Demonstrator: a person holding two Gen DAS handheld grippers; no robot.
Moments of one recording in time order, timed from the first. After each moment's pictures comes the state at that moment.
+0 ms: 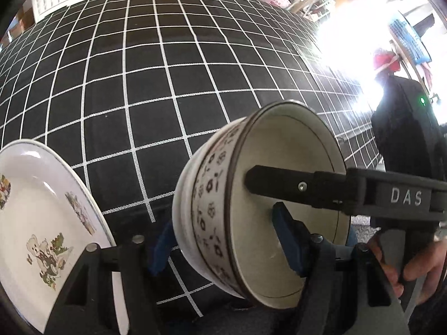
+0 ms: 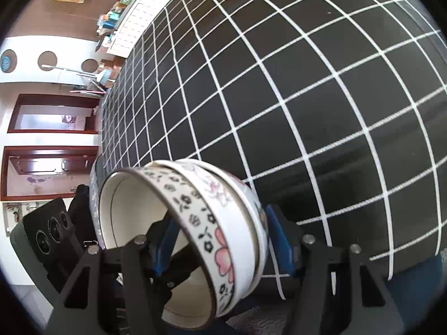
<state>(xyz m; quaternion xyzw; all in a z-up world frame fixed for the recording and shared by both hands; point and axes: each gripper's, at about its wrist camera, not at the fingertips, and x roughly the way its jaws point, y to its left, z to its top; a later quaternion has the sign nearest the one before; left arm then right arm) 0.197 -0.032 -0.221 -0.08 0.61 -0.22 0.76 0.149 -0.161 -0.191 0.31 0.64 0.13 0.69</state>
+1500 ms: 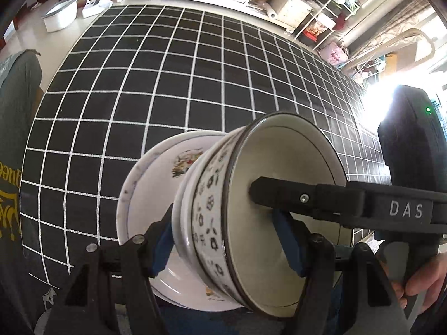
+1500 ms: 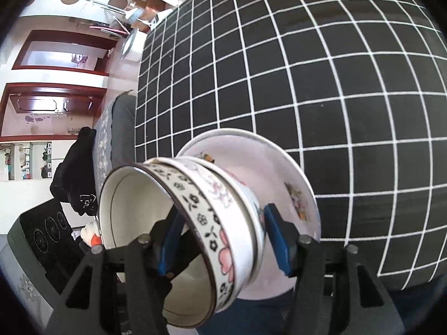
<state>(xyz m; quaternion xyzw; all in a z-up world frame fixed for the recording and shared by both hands) 0.172 0.166 -0.156 -0.17 0.59 -0.08 0.79 0.194 0.043 -0.163 0.21 0.69 0.22 0.66</state>
